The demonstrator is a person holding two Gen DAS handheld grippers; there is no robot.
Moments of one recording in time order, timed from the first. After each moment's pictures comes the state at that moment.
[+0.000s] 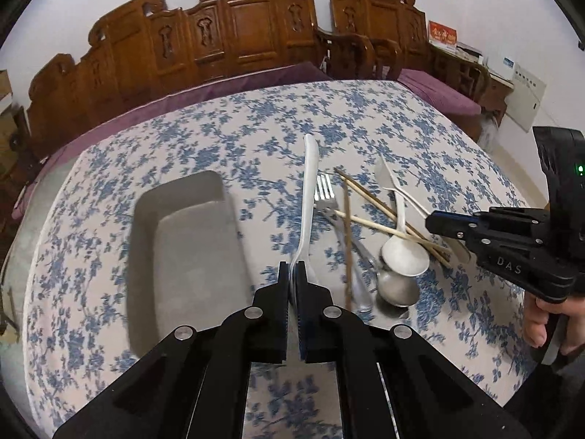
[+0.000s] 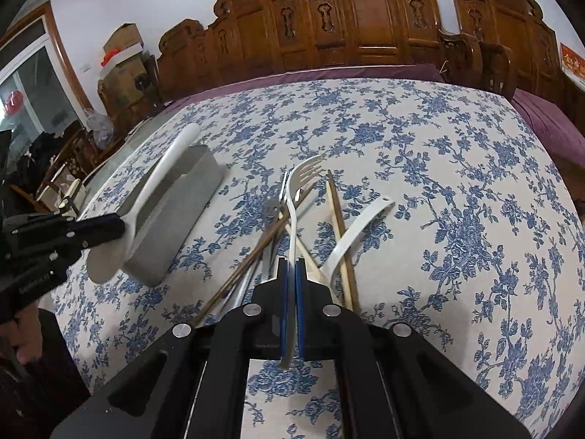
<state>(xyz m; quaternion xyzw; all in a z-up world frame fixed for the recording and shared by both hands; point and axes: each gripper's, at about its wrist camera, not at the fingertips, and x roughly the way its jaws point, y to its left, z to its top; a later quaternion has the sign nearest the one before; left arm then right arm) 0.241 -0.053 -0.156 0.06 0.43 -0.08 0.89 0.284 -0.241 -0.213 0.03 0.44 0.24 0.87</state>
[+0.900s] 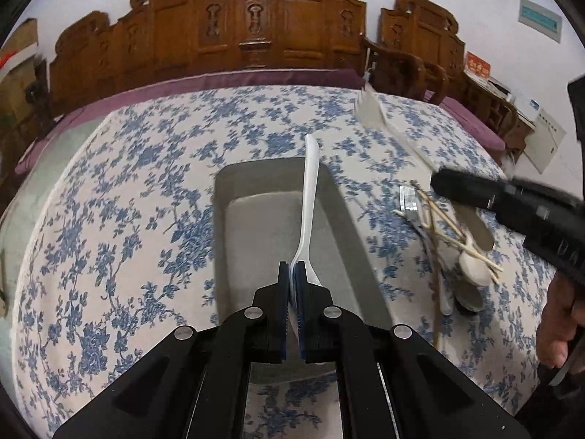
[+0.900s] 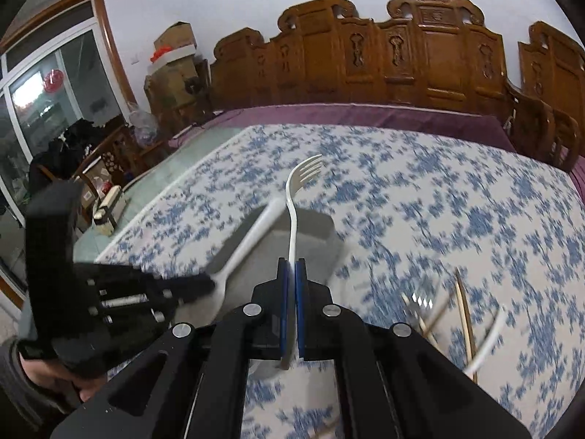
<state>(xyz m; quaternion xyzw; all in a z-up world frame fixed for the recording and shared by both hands) 0.263 0.060 -0.178 -0.01 0.44 -0.05 0.90 0.312 -0.093 -0.153 0.01 0.38 0.32 0.87</state>
